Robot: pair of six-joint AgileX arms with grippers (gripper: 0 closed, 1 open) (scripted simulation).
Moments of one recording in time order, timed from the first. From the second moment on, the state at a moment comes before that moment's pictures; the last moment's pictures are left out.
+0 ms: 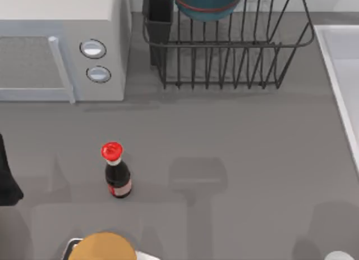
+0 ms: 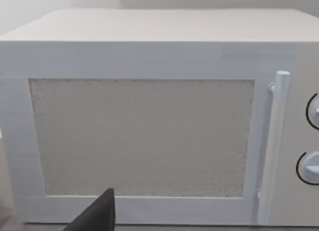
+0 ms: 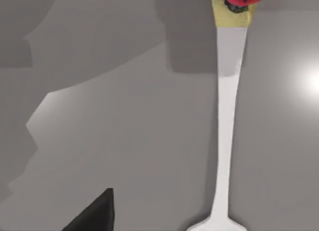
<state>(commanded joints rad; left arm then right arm) 0.00 0.00 0.00 0.00 0.00 0.00 -0.40 1.43 0.89 -1.04 0.00 -1.27</state>
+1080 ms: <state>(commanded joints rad) 0.00 0.00 0.00 0.00 0.00 0.00 -0.40 1.64 0.66 -0.59 -0.01 -1.26</state>
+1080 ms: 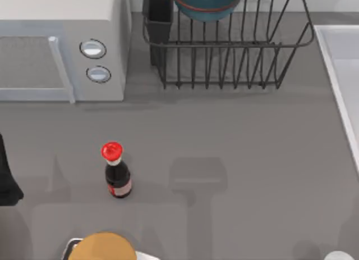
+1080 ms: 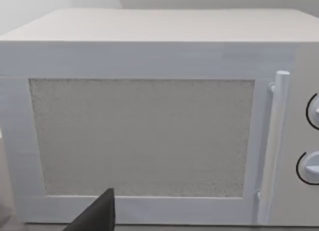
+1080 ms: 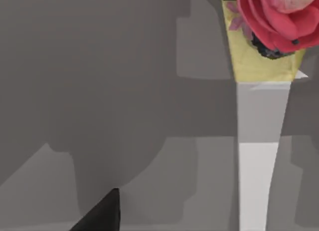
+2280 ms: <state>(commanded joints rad) 0.00 0.00 0.00 0.00 0.00 0.00 -0.40 1.57 0.70 -0.70 -0.01 -1.22</state>
